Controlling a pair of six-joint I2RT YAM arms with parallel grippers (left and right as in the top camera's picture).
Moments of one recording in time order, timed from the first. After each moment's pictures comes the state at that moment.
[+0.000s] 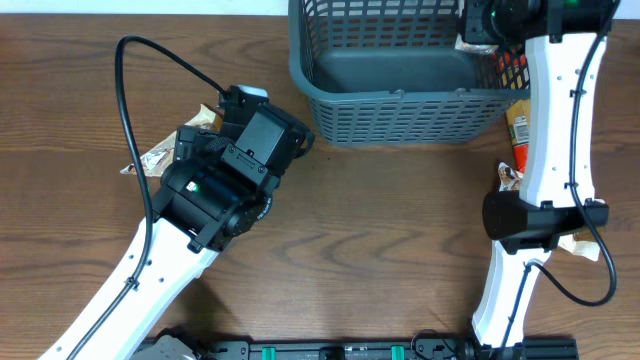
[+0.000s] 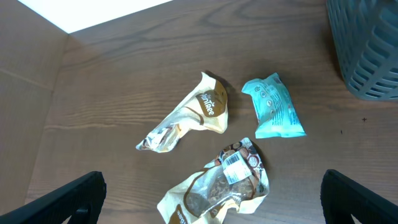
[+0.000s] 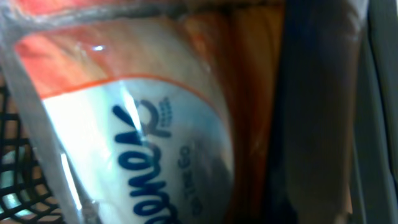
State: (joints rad) left arm -0.65 1.34 1.47 -1.18 -0.66 -0.33; right arm 0.07 2.22 2.77 -1.53 0.06 0.10
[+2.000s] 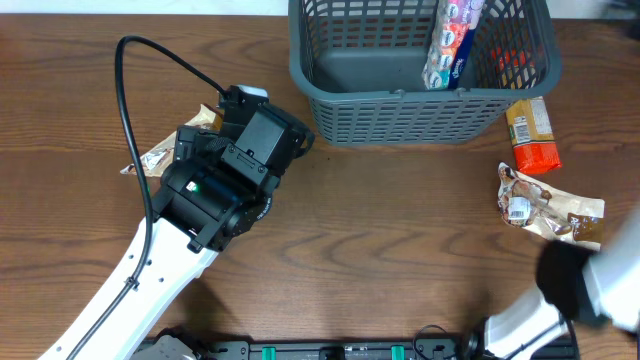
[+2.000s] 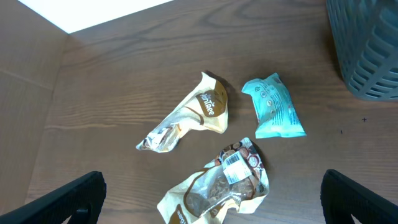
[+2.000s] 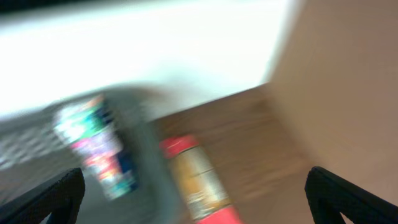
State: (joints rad) left arm -0.65 1.34 1.47 -1.18 -0.66 -0.33; right arm -0.30 1.84 2.90 -1.51 0.13 0.05
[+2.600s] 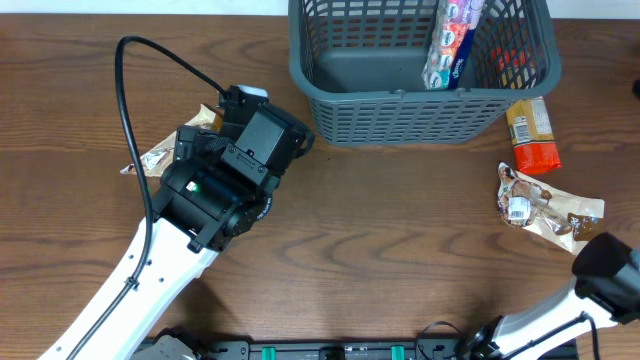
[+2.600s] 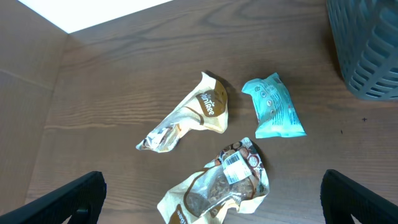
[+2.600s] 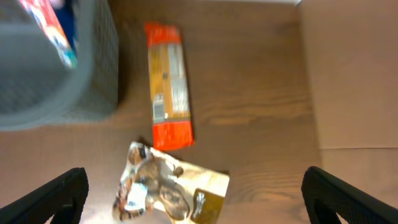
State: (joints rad) left arm -0.65 1.34 1.47 -1.18 -0.66 -0.33; right arm -0.66 1.96 2.65 -1.68 -0.29 -0.56
